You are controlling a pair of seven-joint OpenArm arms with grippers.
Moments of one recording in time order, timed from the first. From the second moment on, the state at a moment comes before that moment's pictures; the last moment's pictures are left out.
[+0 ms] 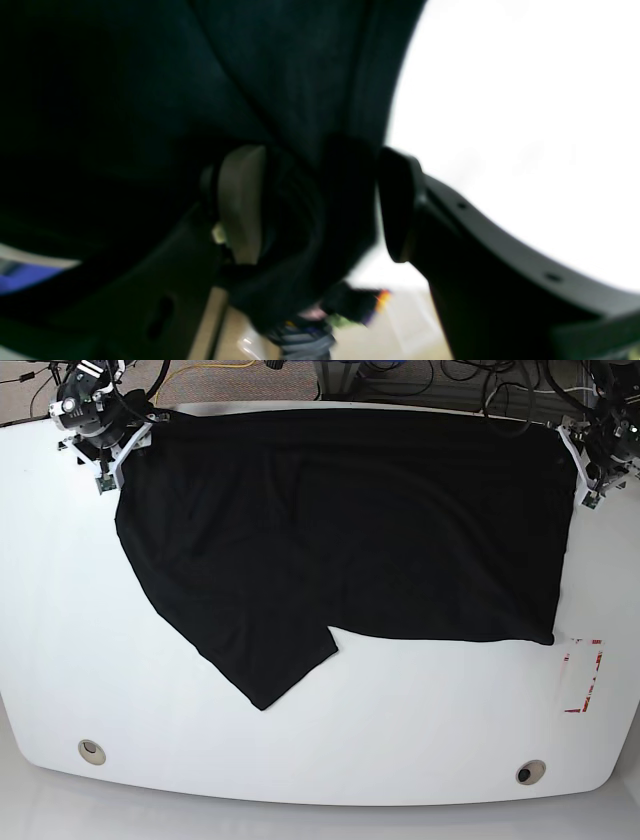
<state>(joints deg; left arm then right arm) 25.2 -23.2 -33.3 100.2 -18.1 -42.6 62.3 -26.0 4.4 39.1 108.4 7.4 40.5 -60.3</state>
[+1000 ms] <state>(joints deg) 6.8 -21.7 -40.6 108.7 -17.6 -42.0 81.5 -8.4 4.1 36.9 112.2 6.0 40.2 -64.9</state>
